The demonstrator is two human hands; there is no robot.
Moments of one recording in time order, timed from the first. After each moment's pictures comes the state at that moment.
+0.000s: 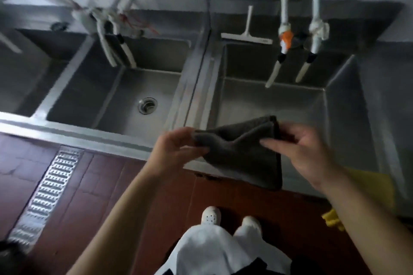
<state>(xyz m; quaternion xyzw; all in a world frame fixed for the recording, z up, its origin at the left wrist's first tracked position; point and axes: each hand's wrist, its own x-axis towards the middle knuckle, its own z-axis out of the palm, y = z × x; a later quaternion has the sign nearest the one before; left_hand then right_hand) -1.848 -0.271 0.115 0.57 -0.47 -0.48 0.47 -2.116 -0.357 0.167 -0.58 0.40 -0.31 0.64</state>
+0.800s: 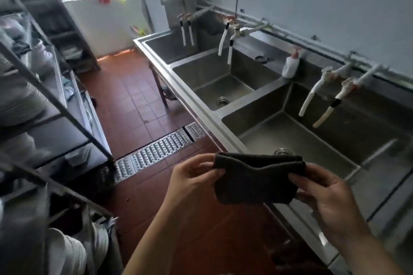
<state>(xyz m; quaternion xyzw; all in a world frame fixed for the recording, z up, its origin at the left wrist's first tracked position) -1.608 -0.036 0.171 0.58 -0.15 -0.24 0.77 -1.737 -0.262 0.160 -0.59 0.21 -0.18 0.76</state>
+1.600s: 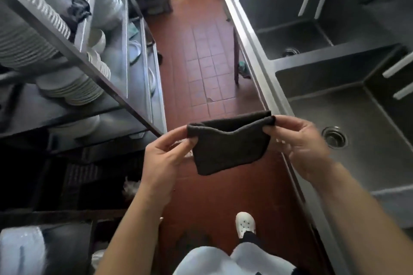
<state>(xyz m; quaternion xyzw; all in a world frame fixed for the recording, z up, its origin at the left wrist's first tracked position) -1.113 0.104 0.146 0.65 0.11 -0.03 0.75 -1.084 -0.161 0.135 -0.58 0.08 0.10 0.81</state>
